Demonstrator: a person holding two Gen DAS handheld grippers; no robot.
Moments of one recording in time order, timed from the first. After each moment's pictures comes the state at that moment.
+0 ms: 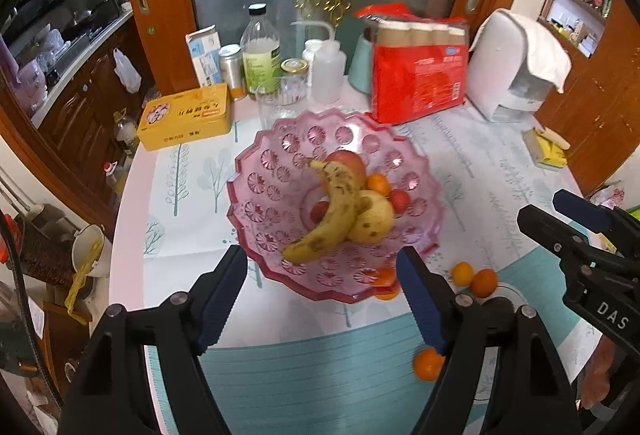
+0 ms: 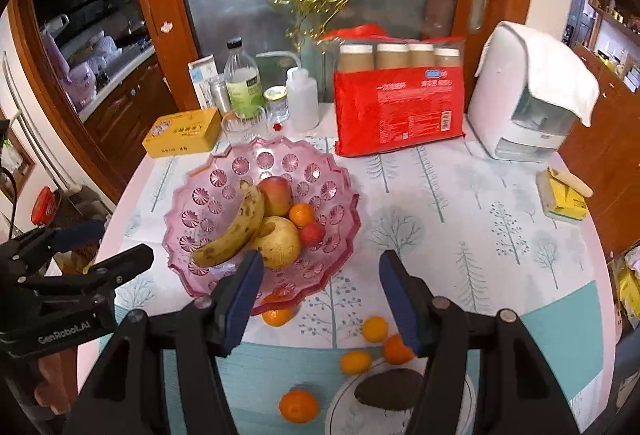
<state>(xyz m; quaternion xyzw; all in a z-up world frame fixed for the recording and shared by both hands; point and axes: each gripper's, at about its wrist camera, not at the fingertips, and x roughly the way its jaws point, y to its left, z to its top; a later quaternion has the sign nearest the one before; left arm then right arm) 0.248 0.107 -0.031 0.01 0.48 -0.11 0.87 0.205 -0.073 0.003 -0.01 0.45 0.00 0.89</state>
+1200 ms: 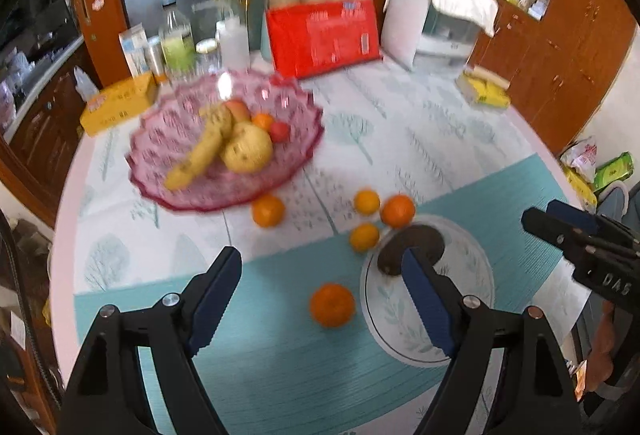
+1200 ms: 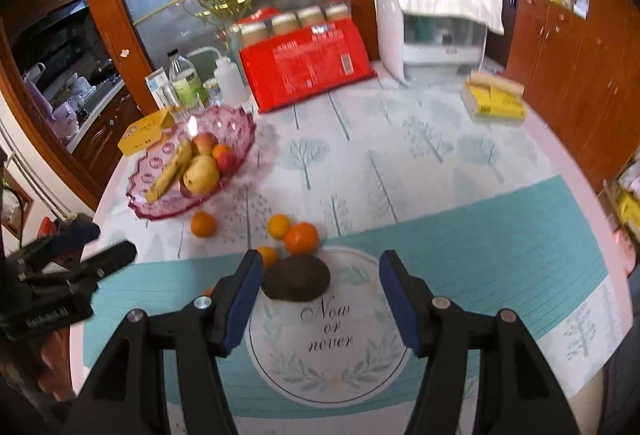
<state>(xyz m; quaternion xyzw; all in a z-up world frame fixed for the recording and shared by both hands) 0.134 -0.007 -0.089 0.04 0.48 -0.16 0.86 0.065 -0.212 -0.044 0.08 0.46 -0.04 0.88</state>
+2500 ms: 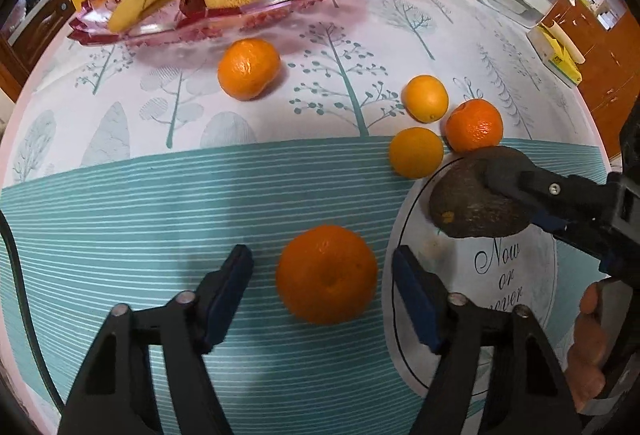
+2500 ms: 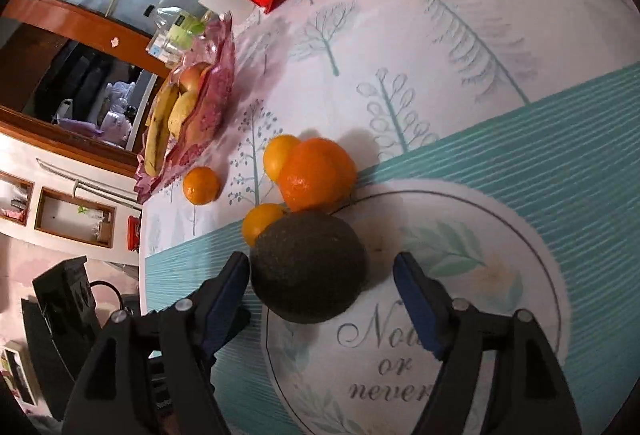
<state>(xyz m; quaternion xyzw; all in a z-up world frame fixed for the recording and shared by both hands) 0.163 -0.033 -0.233 -0.03 0.58 -0.09 0.81 0.149 -0.234 -0.198 0.26 0.55 0.11 0.79</state>
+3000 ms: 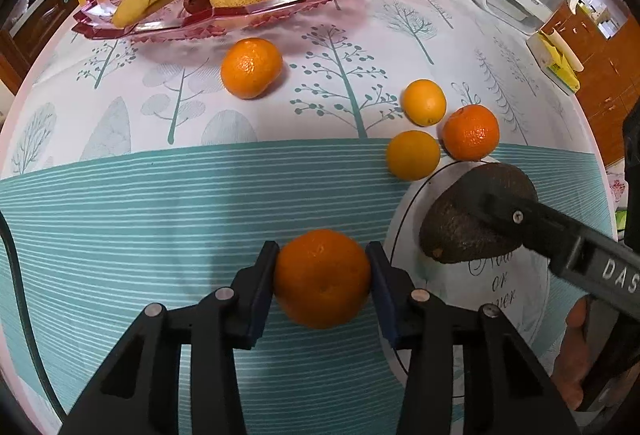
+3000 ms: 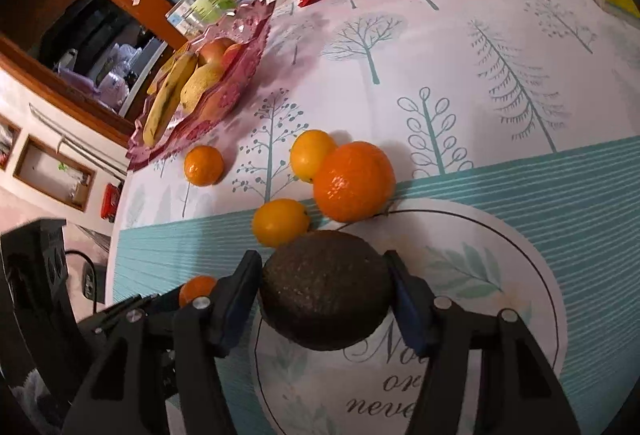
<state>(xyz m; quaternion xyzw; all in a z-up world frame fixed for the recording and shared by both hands) 0.159 -0.029 -0.230 -0.04 0.58 -0.09 0.81 0.147 -0.206 -0.190 0.16 0.55 0.12 0.81</state>
